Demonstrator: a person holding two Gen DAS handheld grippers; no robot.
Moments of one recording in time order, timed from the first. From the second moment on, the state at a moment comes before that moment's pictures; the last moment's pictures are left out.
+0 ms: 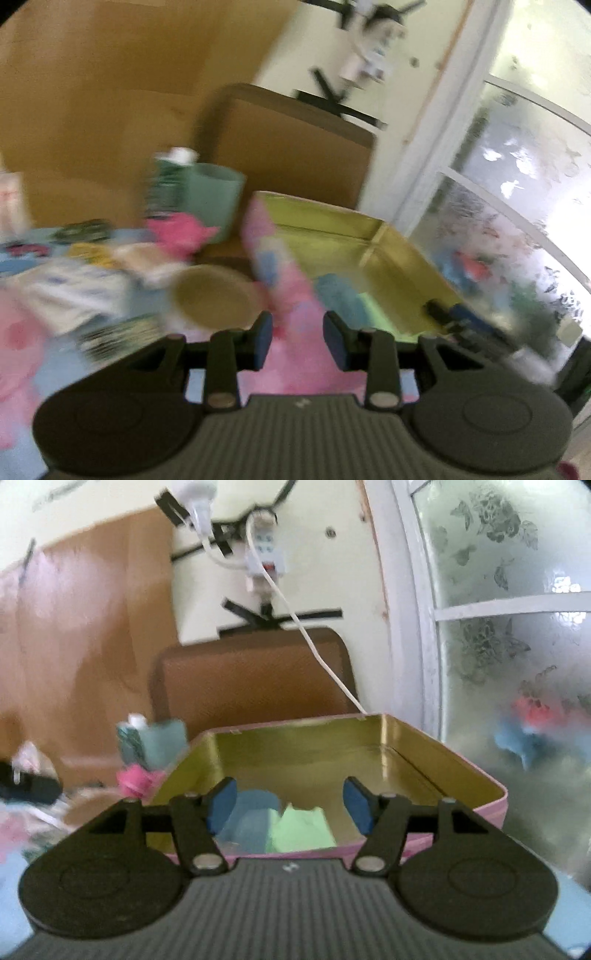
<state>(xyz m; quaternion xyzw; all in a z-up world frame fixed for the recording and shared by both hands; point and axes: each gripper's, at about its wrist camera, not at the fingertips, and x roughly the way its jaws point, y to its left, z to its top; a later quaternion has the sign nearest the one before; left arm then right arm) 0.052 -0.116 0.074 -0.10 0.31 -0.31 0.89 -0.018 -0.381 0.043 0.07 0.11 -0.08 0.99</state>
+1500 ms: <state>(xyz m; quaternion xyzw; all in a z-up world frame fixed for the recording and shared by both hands) 0.000 0.063 0.006 -0.11 0.25 -0.05 0.96 0.090 -0.155 0.005 -0.04 0.31 0.14 0.94</state>
